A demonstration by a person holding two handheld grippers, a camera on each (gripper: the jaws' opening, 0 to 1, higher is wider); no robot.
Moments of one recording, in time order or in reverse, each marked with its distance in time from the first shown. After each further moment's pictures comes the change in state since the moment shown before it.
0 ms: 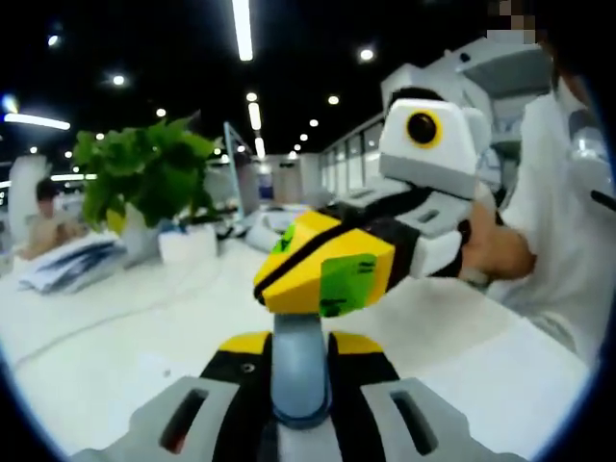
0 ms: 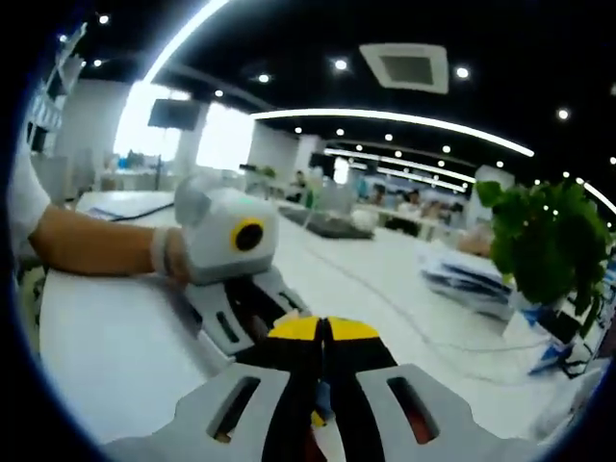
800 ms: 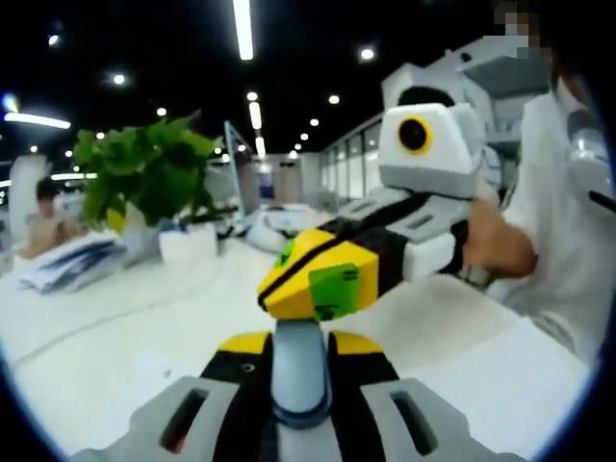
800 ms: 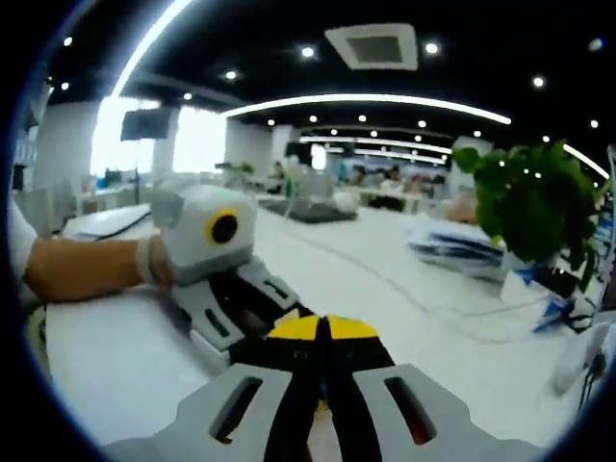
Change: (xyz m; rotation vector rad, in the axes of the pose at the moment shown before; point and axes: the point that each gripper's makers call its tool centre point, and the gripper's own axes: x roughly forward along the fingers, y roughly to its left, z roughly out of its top) left arm -0.006 -0.069 -0.001 0.005 0.008 0.011; right arm -0.006 -0.012 -0.019 0.218 0.063 -0.065
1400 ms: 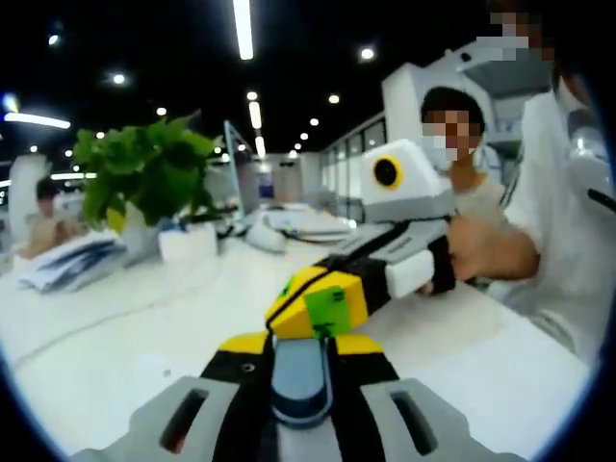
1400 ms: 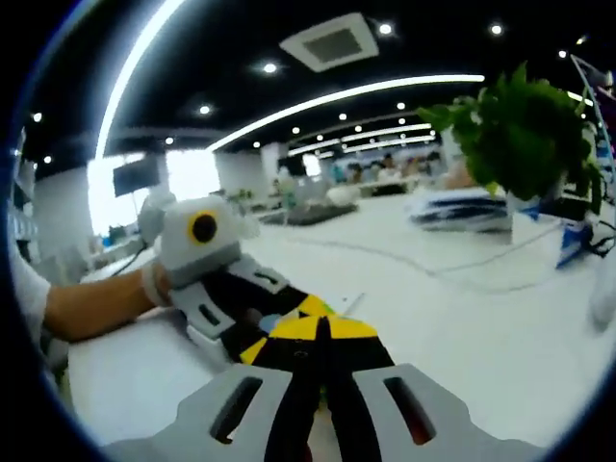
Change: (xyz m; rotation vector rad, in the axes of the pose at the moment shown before) left arm 0.003 -0.007 0.002 -0.005 -0.001 -0.003; right arm -0.003 -0.004 -0.019 0.164 -0.024 0.042
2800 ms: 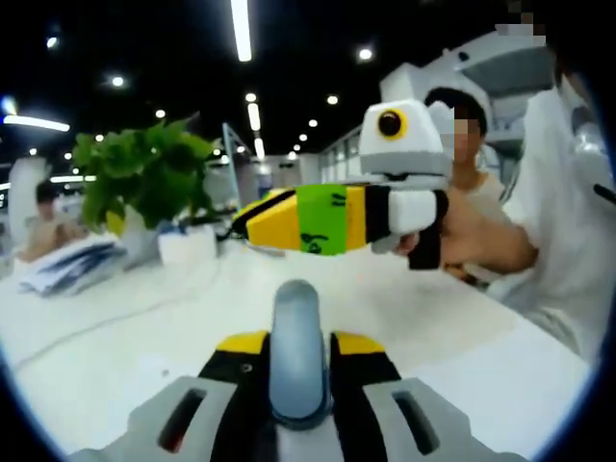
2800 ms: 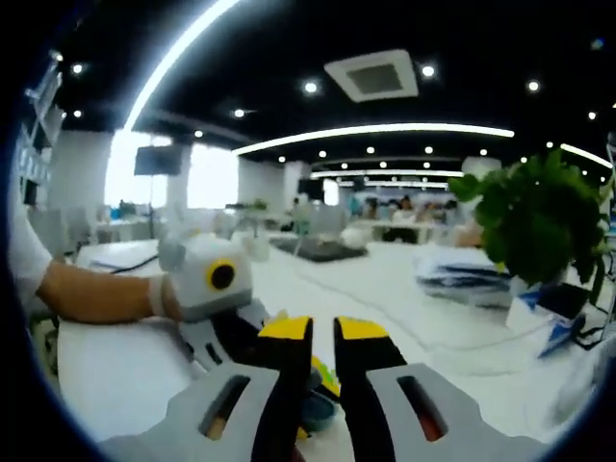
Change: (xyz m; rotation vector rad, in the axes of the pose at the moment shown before) left arm -0.001 0.017 0.001 0.009 -0.008 -0.001; right arm -0.006 0.007 0.055 -0.194 -0.132 0.051
